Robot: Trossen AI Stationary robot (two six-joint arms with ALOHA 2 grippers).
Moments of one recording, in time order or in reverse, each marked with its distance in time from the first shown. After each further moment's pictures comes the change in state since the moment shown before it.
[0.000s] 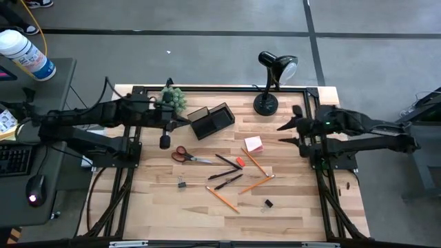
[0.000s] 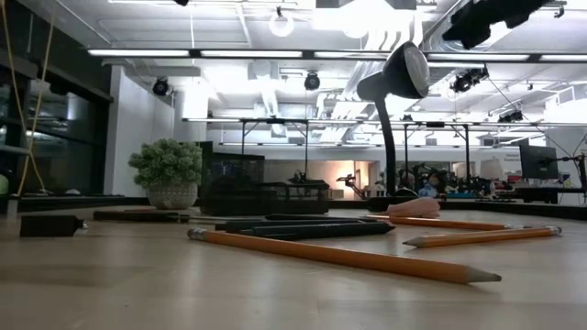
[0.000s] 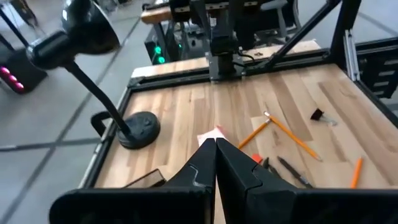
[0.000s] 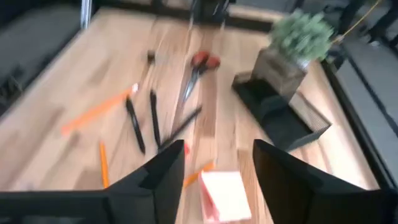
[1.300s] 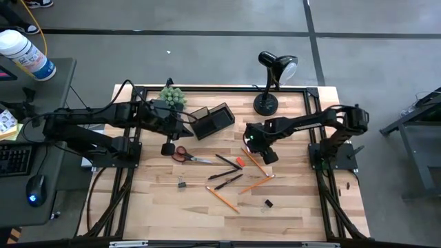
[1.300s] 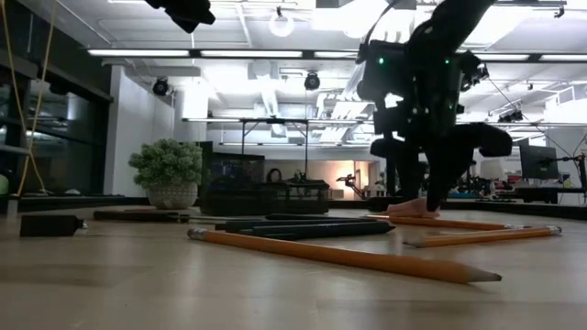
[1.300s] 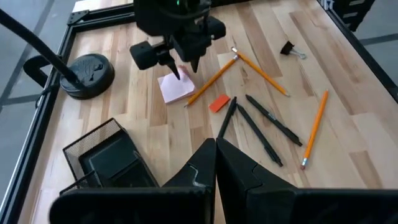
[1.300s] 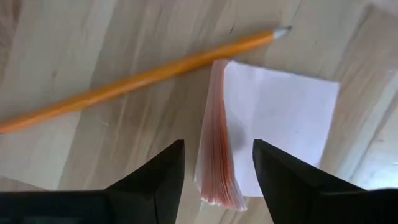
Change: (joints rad) left arm 0.000 0.100 0.006 -0.174 0.099 0.020; right arm -0.029 0.970 0.126 0.011 0.061 -0.310
